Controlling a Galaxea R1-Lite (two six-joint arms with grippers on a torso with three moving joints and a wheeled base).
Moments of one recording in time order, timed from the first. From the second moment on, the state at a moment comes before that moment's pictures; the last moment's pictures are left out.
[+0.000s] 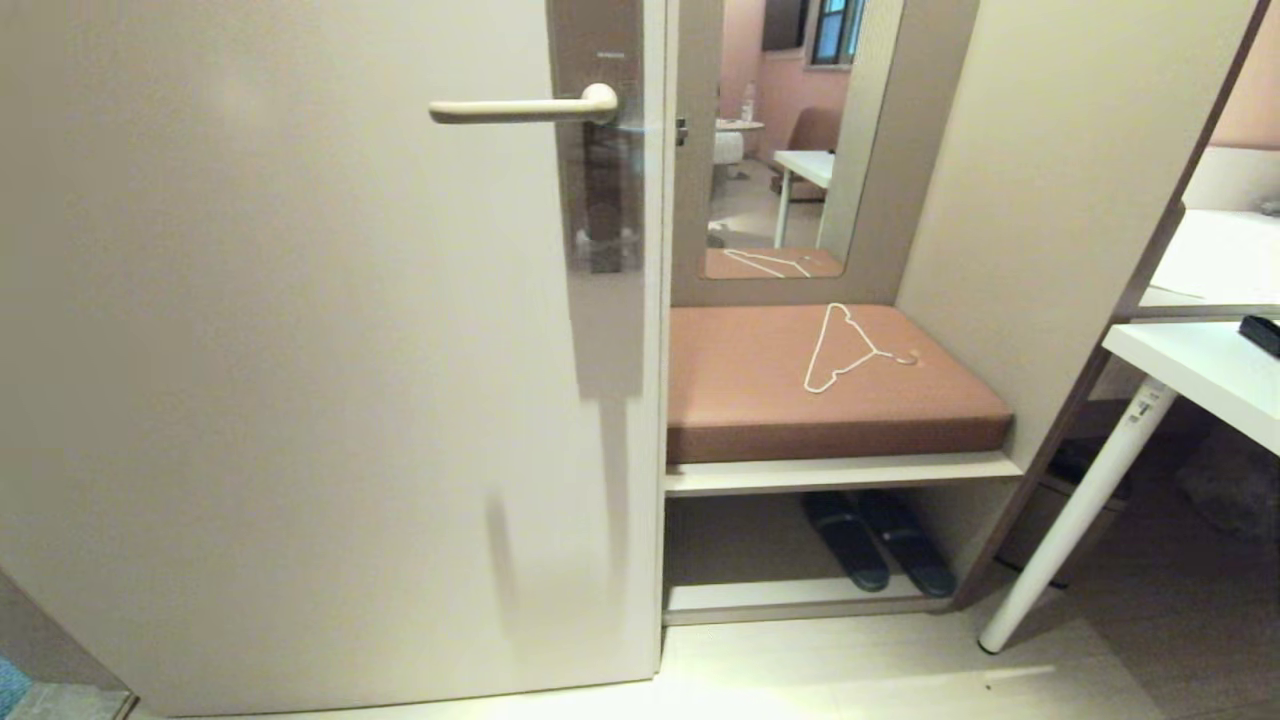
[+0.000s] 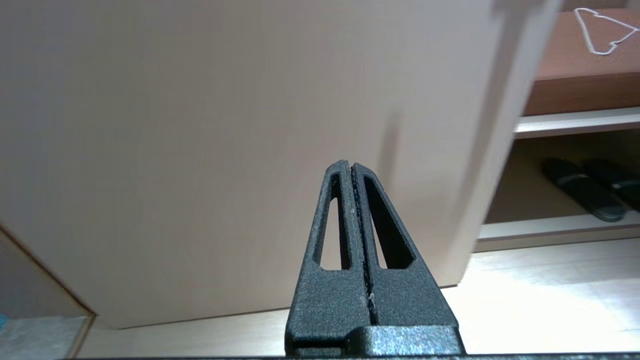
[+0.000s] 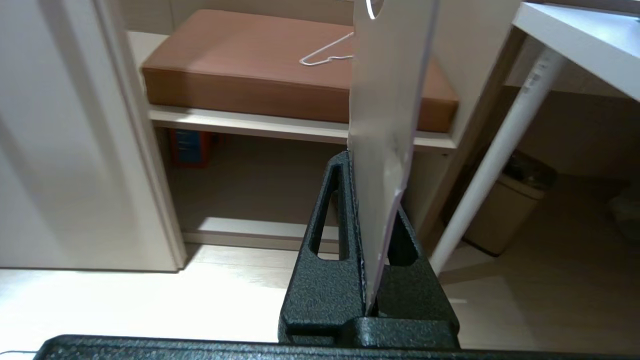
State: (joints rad) left arm 0.00 0.00 0.00 0.00 0.01 0.04; right arm 0.00 0.00 0.00 0.01 0.02 -0.07
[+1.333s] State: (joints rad) left arm 0.00 0.00 0.00 0.00 0.01 0.03; right arm 0.00 0.00 0.00 0.01 0.02 -0.07
